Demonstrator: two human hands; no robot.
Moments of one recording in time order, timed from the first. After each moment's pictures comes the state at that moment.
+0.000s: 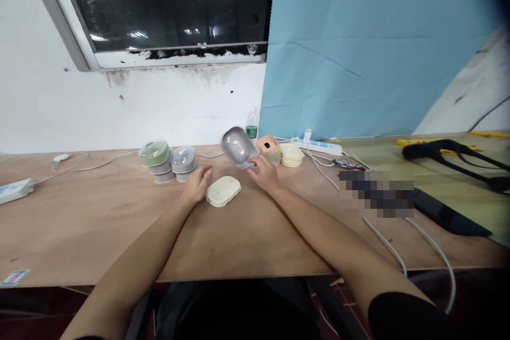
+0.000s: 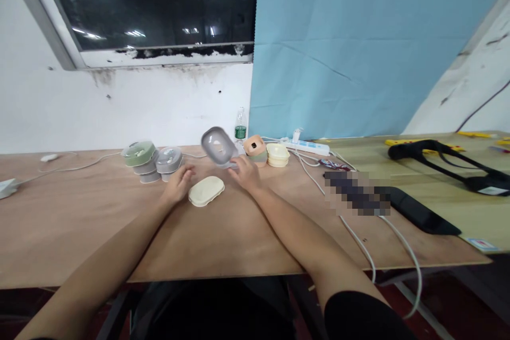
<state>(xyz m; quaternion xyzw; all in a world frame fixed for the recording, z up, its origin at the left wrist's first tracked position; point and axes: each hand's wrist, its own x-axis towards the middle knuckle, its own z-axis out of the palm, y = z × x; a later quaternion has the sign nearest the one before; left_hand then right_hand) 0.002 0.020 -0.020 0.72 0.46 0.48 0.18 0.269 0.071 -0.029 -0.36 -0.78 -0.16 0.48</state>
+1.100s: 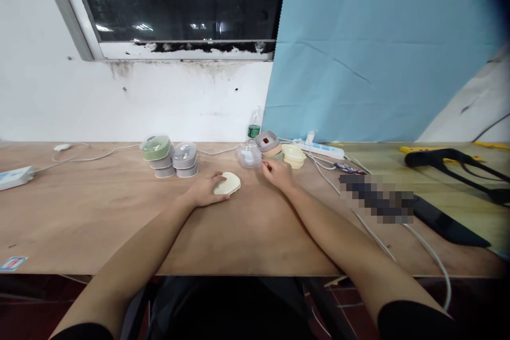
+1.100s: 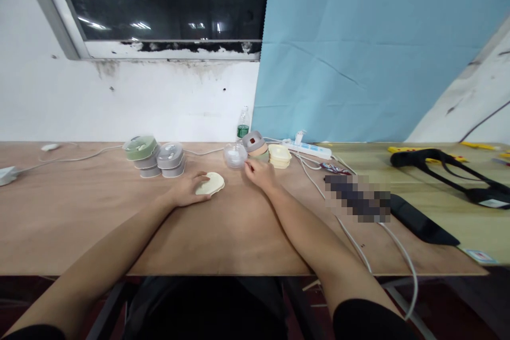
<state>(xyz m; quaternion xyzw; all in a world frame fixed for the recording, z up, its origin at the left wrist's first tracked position) 0.009 0.003 -0.018 0.87 0.44 0.20 0.09 0.311 0.078 -0.028 -0.47 -0.76 -0.17 0.42</state>
